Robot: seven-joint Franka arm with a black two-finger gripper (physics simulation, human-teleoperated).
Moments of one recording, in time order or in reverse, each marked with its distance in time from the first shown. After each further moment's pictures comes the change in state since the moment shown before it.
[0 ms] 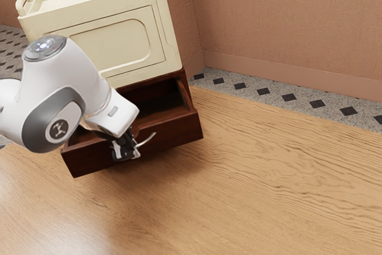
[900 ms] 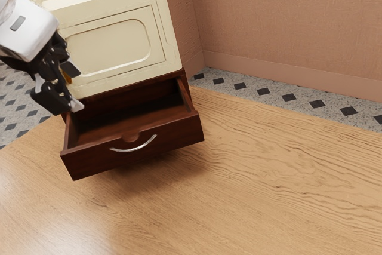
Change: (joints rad) arm -0.004 -0.205 -0.036 0.364 -0.017 -0.474 -0.025
